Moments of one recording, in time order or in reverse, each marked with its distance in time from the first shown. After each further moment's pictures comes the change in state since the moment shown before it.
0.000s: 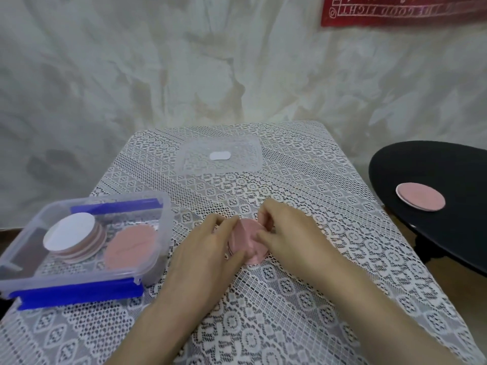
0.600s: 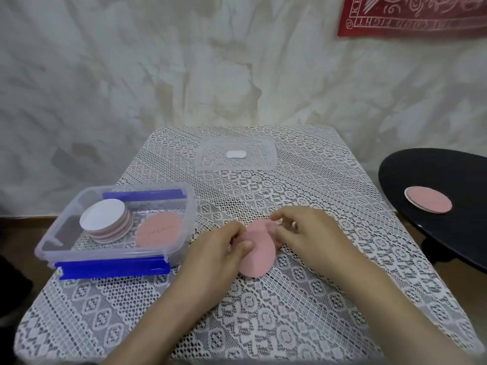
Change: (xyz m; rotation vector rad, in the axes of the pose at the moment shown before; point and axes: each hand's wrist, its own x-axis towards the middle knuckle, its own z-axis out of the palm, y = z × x) left_hand -0.026 -0.009 -0.015 -0.389 -0.024 -0.102; right_hand -0.013 0.000 -0.005 -0.091 -0.038 -0.015
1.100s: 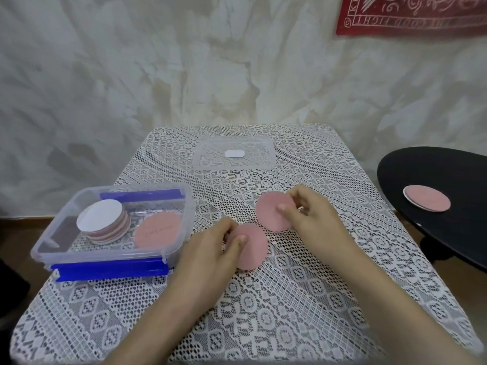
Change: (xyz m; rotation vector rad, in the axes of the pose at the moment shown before) left_hand -0.004 0.002 -0.002 -0.026 0.054 -0.030; right_hand 0.007 0.005 0.000 0.531 0.168 0.041
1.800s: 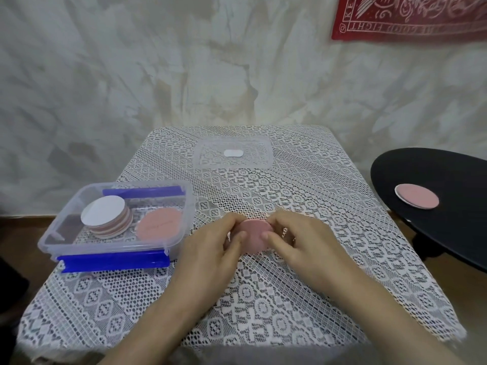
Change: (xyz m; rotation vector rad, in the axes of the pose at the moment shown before) left_hand -0.010 0.003 0.002 0.020 0.084 0.190; right_hand -0.043 -0.014 0.002 -0.359 -0.165 -0.151
